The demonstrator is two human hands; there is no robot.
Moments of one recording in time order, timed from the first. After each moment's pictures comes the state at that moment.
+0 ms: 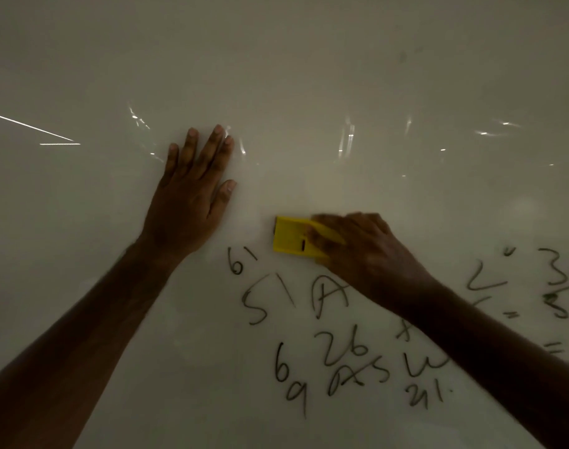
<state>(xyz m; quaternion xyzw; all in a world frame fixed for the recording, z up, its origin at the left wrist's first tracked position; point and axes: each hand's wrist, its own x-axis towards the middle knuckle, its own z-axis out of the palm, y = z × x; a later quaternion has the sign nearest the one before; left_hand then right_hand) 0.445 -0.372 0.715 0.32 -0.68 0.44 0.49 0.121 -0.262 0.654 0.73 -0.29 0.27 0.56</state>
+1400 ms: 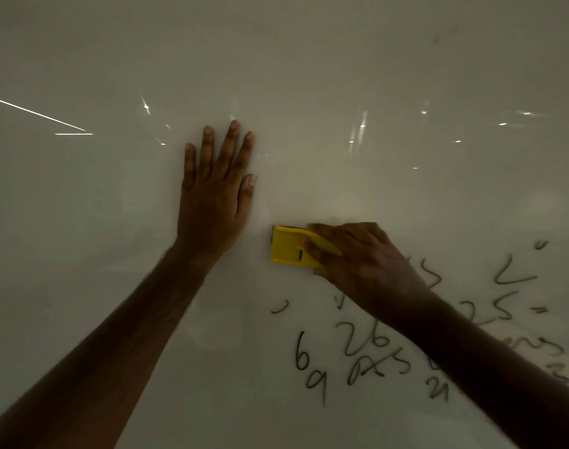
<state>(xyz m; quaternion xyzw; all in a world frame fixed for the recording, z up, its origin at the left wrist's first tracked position) 0.432 -0.368 0.693 0.36 -0.64 0.42 0.53 0.159 -0.265 0.626 0.73 -0.30 0.28 0.54</state>
